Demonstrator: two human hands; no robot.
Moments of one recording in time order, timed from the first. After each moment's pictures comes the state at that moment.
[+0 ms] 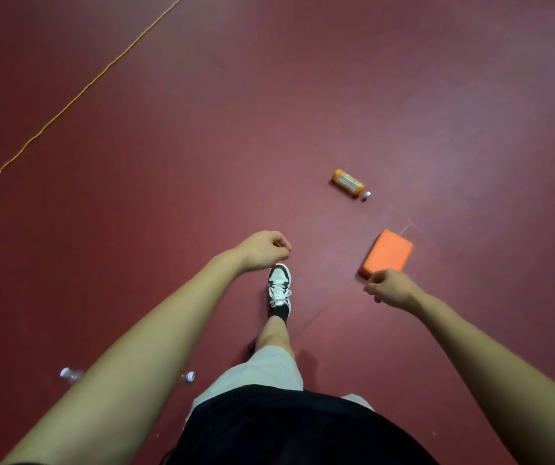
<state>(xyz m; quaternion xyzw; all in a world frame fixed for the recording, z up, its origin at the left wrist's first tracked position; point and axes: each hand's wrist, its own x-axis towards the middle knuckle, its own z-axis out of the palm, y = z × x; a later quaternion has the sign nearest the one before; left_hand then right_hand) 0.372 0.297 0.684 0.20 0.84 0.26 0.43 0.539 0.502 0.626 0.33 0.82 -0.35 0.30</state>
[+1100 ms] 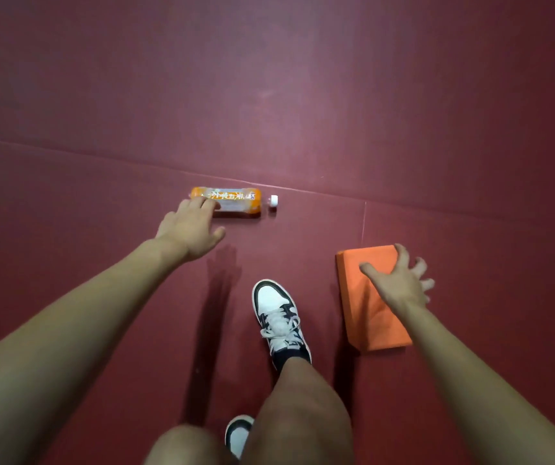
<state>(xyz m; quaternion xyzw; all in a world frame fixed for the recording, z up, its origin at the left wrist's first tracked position) 0.019 0.807 0.165 0.55 0.78 -0.10 0.29 0.348 0.848 0.137 0.80 0.50 -0.31 0.12</state>
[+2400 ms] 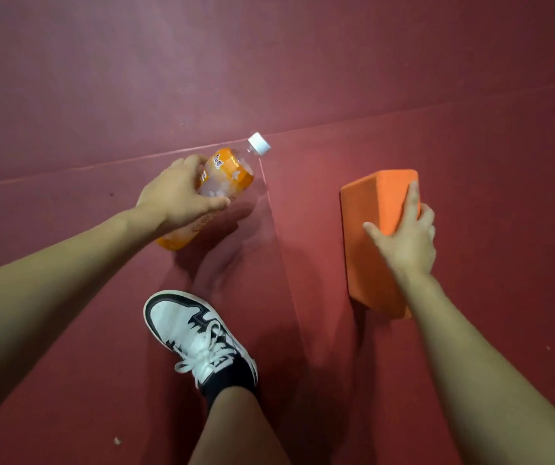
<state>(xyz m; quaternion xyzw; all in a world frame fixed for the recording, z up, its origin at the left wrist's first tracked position) 0.191 0.930 0.014 0.64 0.66 0.00 0.39 0.514 0.854 0.031 0.87 0.46 -0.19 0.02</state>
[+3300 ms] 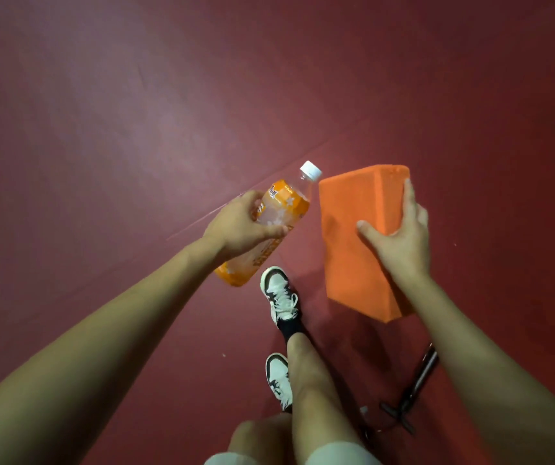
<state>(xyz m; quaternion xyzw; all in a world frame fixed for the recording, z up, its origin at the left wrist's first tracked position) 0.294 0.773 0.504 0.70 0.55 0.01 0.45 0.515 0.655 0.475 0.86 0.35 -0.23 -0.28</state>
